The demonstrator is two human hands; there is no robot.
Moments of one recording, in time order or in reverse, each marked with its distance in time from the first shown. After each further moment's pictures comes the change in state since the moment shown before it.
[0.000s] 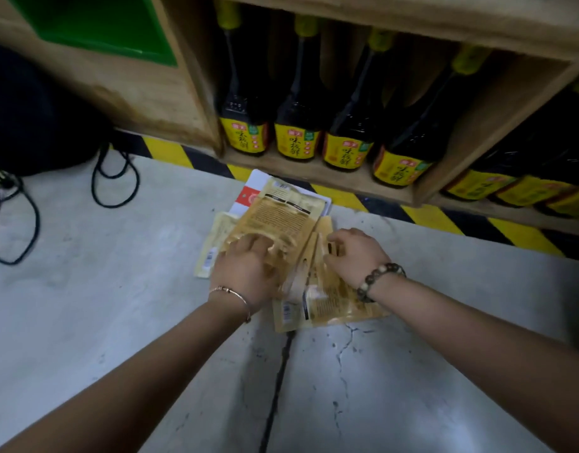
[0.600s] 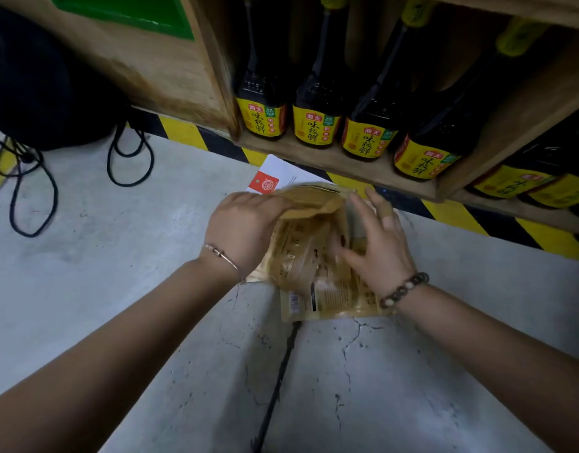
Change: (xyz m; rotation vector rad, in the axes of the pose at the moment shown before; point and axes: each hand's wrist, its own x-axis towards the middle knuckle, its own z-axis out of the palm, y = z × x) left_hand 0.009 0.008 -0.059 -0.035 0.324 0.422; right_hand -0.010 0.009 0.002 0.061 0.325 -0.304
